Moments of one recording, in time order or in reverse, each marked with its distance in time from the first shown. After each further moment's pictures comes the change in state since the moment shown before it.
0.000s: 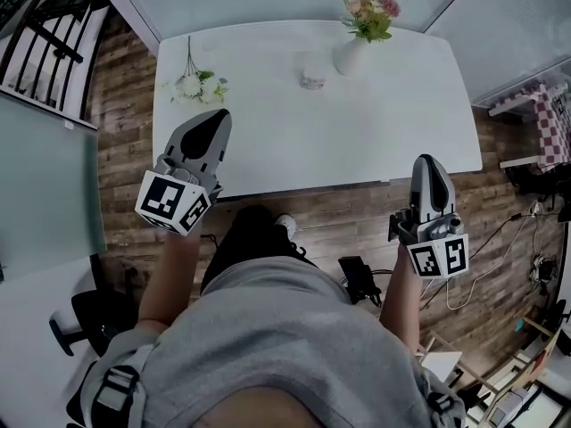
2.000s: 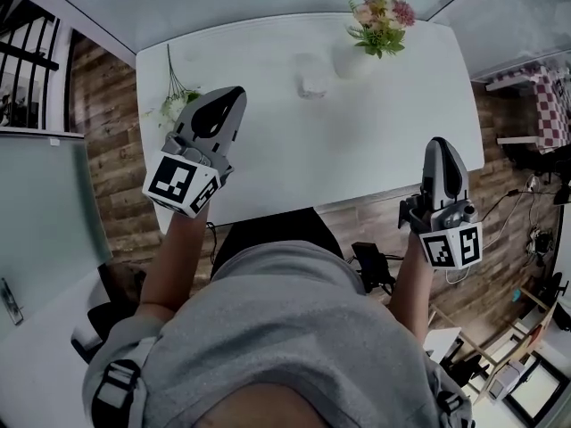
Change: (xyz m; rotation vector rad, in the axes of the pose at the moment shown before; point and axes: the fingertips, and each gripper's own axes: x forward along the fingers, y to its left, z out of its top) left arm 0.118 0.068 0.002 -0.016 0.013 -0.135; right arm 0.112 -0.036 0.004 -0.013 0.077 -0.060
